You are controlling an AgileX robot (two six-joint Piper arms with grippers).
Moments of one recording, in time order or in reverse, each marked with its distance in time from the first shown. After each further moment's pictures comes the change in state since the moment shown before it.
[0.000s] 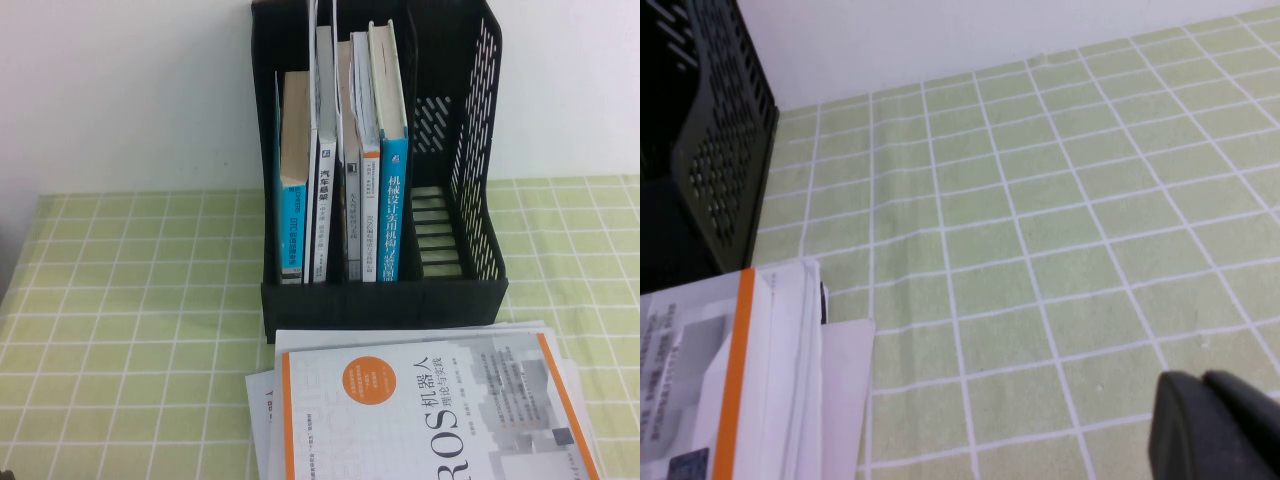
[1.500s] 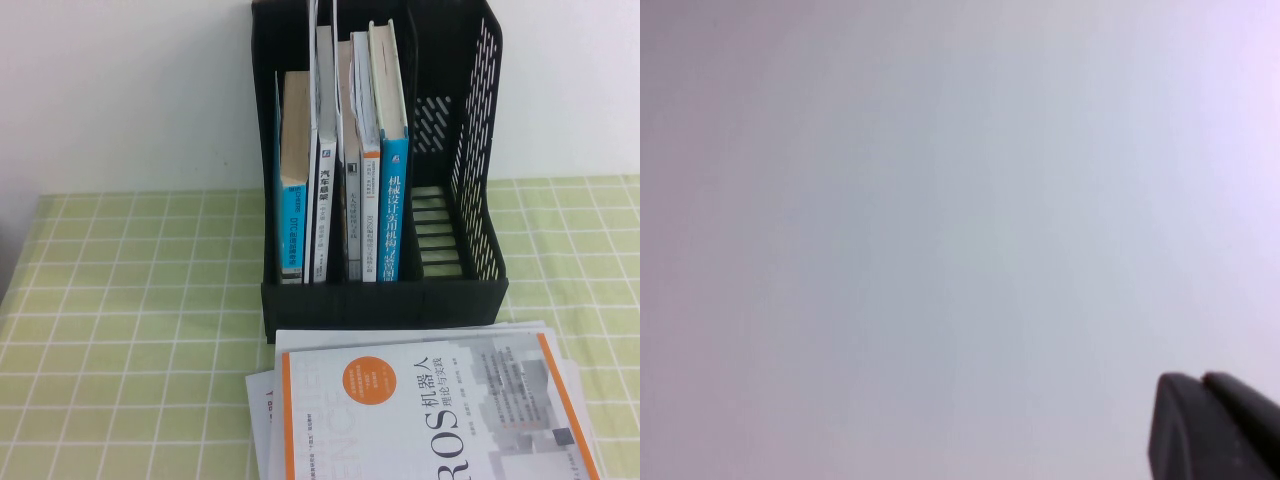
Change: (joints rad) right arm 0.000 0.000 0.000 0.005 -1.088 0.051; left arm 0.000 0.000 0.006 0.029 -0.544 -0.009
